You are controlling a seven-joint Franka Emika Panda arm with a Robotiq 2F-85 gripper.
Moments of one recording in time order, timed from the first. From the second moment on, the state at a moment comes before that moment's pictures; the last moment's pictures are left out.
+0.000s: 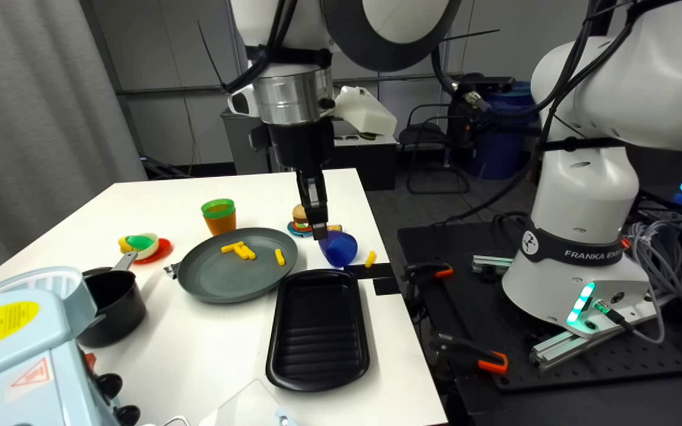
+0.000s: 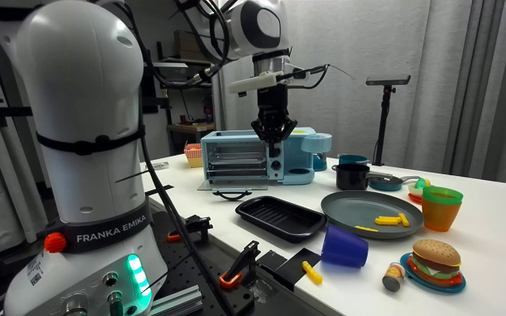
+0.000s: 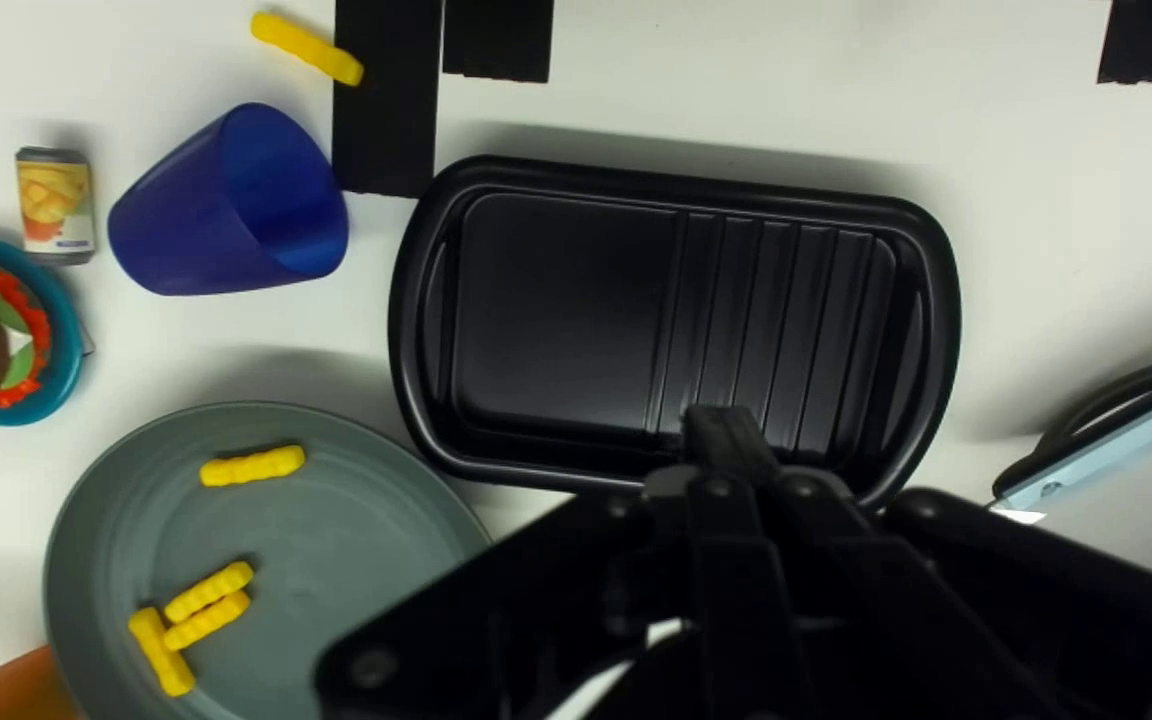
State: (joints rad) arm -0.02 -0.28 0.03 -2.68 -0.11 2.34 -0.02
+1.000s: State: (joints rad) arm 0.06 -0.10 0.13 -2.60 -0.10 2.40 0.21
